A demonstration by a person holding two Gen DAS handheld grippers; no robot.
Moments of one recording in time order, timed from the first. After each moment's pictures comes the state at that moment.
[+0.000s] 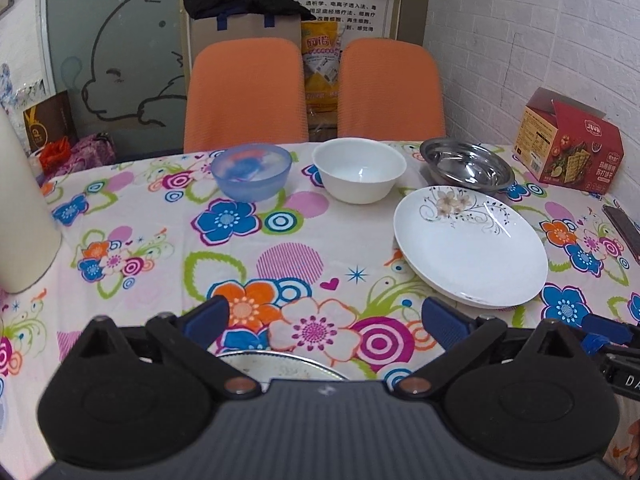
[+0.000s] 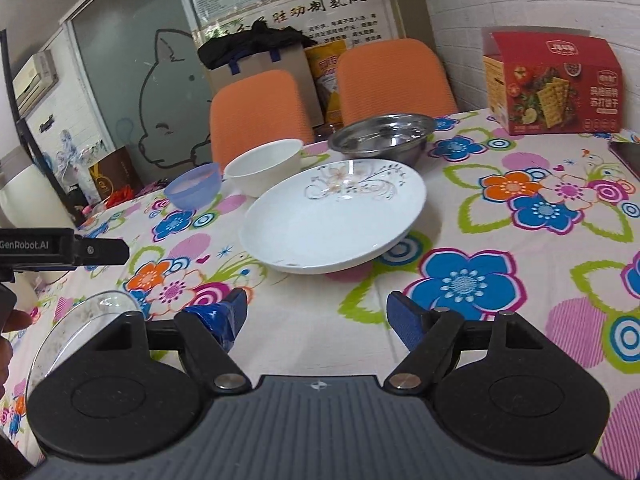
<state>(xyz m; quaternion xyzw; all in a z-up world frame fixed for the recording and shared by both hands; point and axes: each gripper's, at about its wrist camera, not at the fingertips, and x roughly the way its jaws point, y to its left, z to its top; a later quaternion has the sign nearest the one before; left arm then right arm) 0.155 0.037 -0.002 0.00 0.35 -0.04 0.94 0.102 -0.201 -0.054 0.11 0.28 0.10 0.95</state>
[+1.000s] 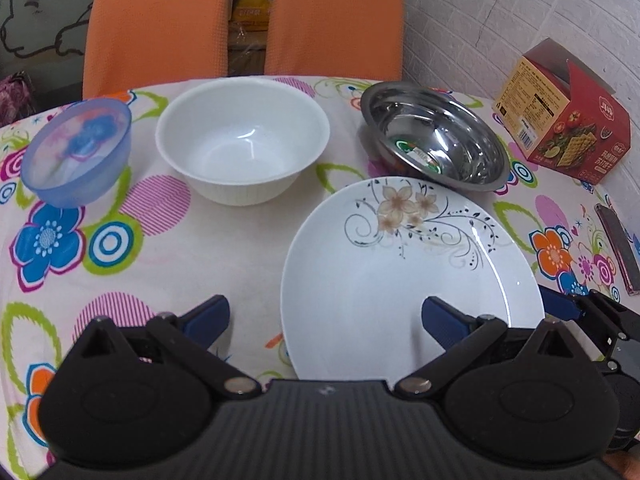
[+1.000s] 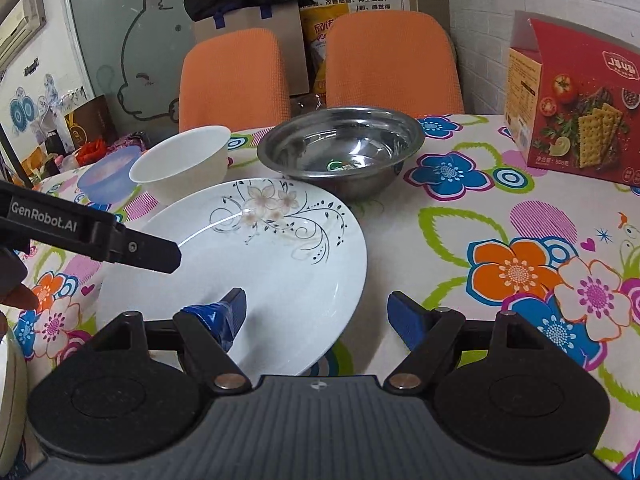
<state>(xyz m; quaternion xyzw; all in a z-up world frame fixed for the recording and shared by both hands) 0.317 -0.031 -0.053 -0.05 0.47 -0.13 0.87 0.234 -0.226 -0.066 0.02 0.34 0.11 0.93</state>
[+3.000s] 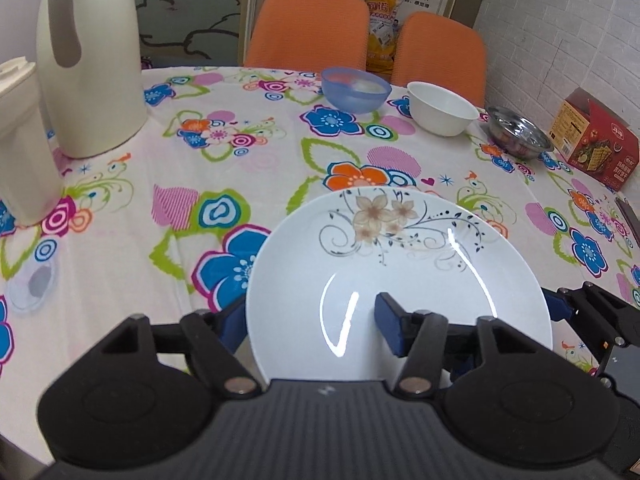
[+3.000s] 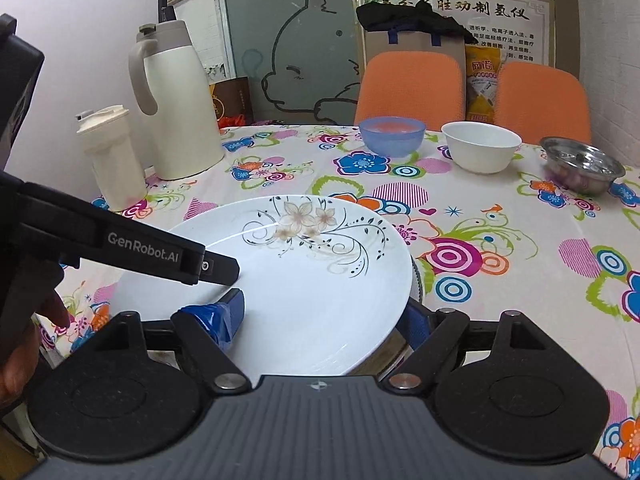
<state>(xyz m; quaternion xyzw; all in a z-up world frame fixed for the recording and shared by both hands) 0.064 0.147 -0.033 -0.08 0.40 -0.01 0.91 0.055 -0.030 -0.057 -0.03 0.28 0.26 0.92</state>
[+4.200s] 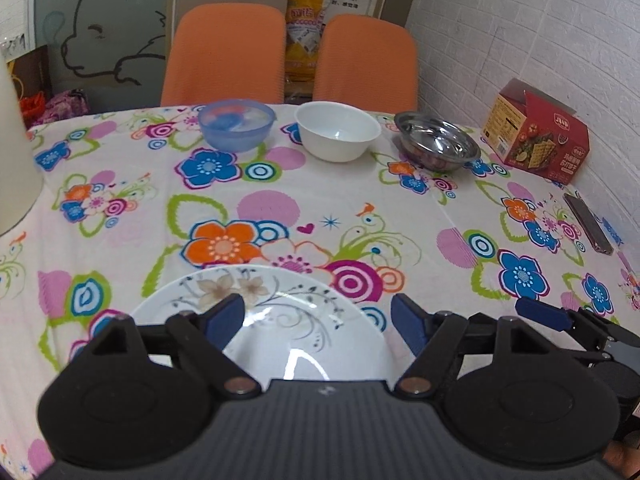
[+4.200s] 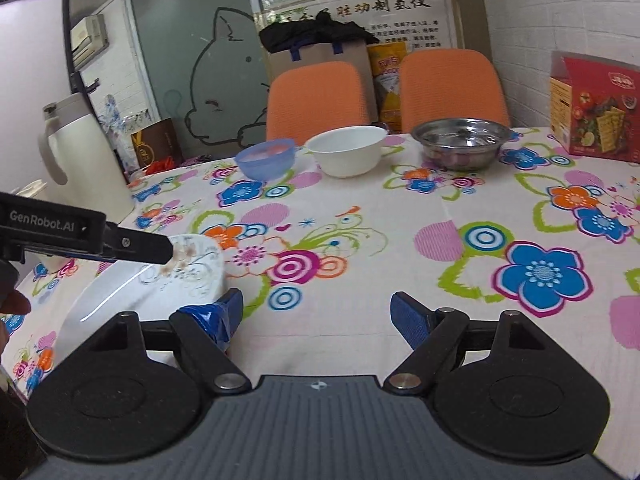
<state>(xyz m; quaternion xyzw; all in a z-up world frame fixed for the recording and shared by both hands) 0.131 0.052 -0.007 -0.05 0.39 -0.10 0.91 0.078 -0.144 -0.054 0.06 0.28 0.16 0.94</state>
